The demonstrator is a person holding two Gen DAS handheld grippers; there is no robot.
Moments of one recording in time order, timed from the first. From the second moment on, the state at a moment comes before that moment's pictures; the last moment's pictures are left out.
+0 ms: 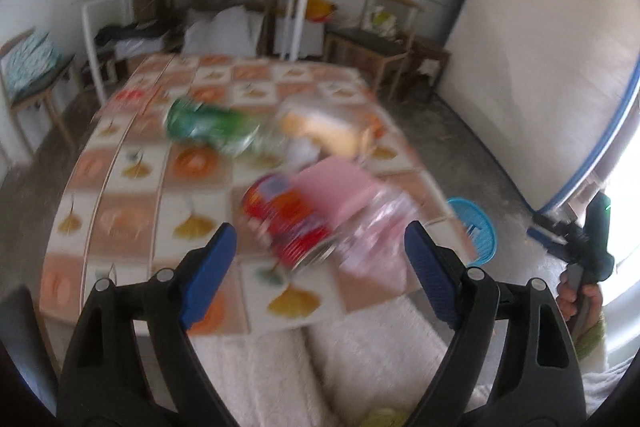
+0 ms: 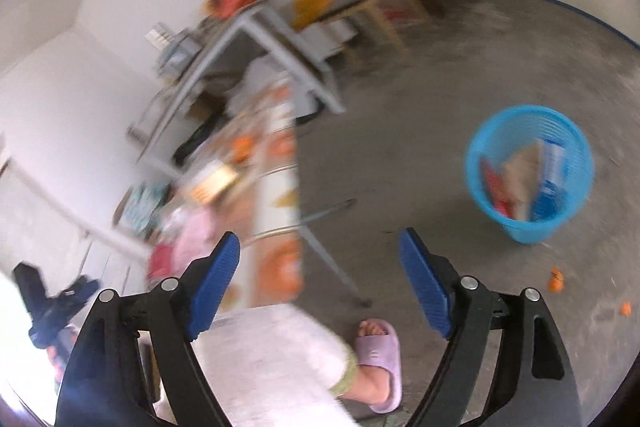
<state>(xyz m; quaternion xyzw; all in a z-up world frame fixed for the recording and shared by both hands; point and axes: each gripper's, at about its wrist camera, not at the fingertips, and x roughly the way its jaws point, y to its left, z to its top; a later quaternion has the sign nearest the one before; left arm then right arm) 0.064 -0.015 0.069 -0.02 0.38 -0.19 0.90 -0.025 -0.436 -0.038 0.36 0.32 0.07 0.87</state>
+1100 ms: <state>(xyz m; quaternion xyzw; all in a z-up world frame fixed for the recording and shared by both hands) 0.160 0.013 -0.041 -0.19 0.47 -0.19 0.84 0.060 -0.262 -0.027 0.31 0.47 0.14 0.82</state>
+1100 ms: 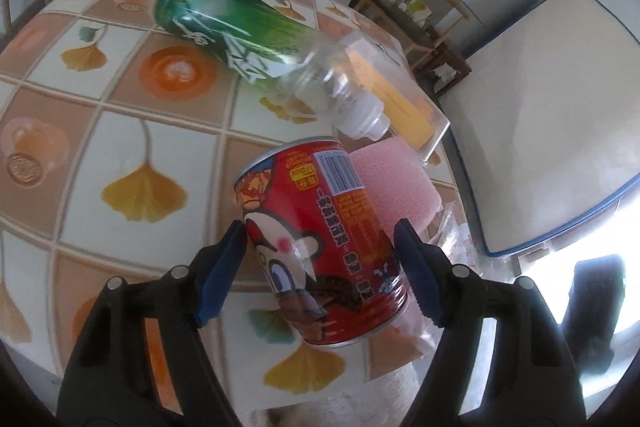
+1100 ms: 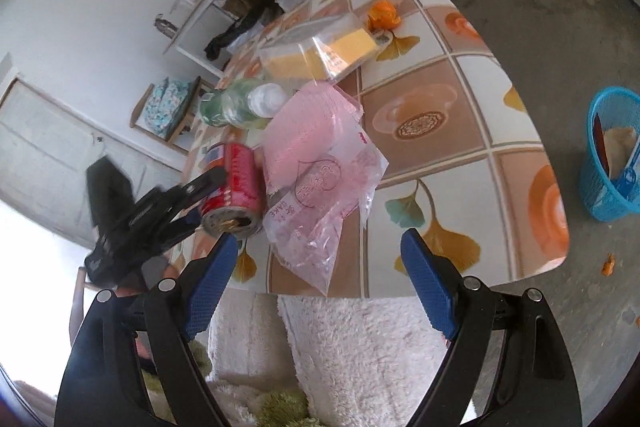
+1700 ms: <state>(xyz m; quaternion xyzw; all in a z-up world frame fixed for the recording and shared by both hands) 0.114 0.060 -0.036 -0.18 0.44 -0.19 0.86 0.092 -0.237 -0.045 0.26 0.50 0.06 0.82</state>
